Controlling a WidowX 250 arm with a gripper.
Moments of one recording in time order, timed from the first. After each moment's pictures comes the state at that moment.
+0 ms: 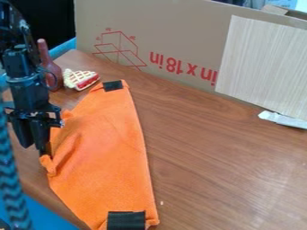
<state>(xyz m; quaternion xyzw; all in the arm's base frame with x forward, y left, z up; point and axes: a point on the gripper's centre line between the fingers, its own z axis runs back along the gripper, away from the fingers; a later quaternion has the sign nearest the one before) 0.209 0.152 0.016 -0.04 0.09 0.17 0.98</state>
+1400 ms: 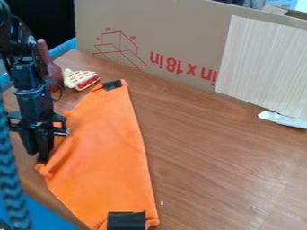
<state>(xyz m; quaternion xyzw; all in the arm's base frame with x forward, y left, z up) 0.212 0.152 -0.007 -0.02 0.09 0.19 0.98</state>
